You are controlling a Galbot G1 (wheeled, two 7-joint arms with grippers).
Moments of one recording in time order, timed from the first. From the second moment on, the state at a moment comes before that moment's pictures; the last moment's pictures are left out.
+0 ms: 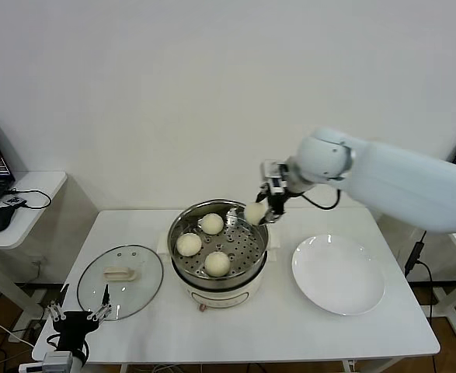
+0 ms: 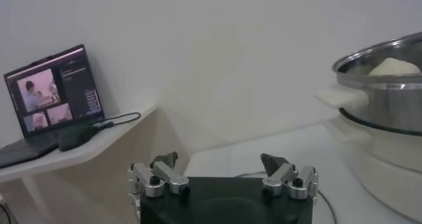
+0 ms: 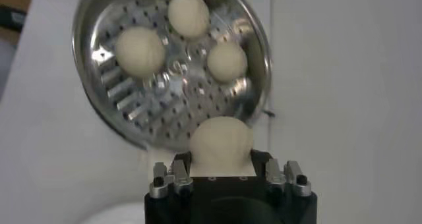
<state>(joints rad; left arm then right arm) 1.73 -1.29 -0.73 -2.09 -0.06 0.08 -0.16 0.55 0.93 -1.16 1.54 0.44 -0.62 -0.86</state>
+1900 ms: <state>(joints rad) 1.70 -1.28 -0.72 -2.07 -0.06 0.08 -0.16 0.27 0.86 -0.94 1.65 0.51 -0.60 -0.36</state>
